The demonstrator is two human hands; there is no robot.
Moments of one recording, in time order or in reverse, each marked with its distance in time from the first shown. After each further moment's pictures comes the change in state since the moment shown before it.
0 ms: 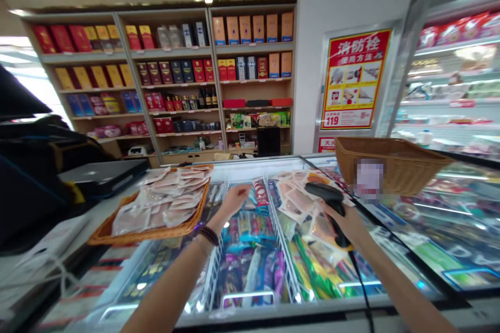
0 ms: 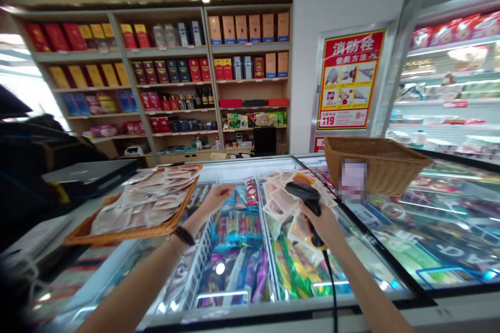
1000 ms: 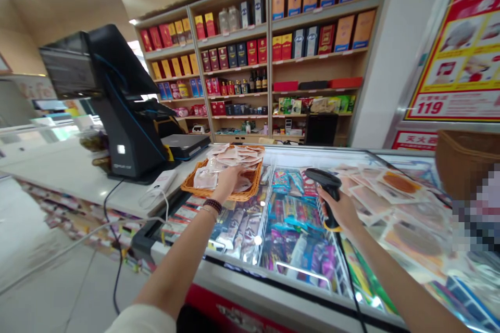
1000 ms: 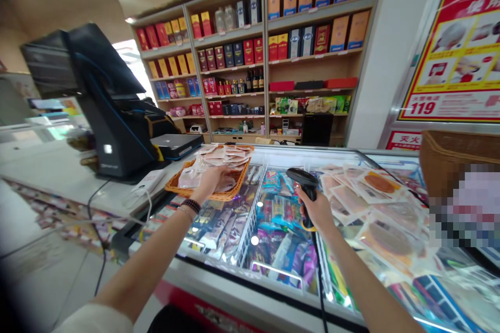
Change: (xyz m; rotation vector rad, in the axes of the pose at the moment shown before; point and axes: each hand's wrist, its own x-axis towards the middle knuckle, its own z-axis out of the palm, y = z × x) left_hand -0.070 0.011 -0.182 1.118 0.134 -0.078; right_hand 0.005 -0.019 0.162 0.240 -0.284 0.029
